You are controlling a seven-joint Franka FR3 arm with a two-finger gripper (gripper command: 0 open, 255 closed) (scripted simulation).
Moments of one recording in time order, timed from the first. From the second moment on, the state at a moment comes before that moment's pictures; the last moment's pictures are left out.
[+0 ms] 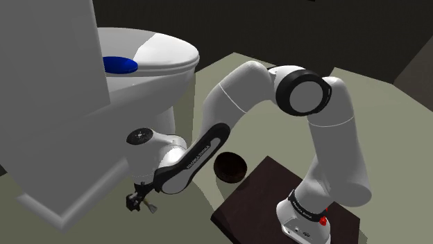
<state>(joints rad) 0.38 0.66 0.33 -1.92 -0.36 2.49 0.81</state>
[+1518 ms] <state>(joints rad) 0.39 0.70 0.32 -1.91 -0.38 2.52 0.82</state>
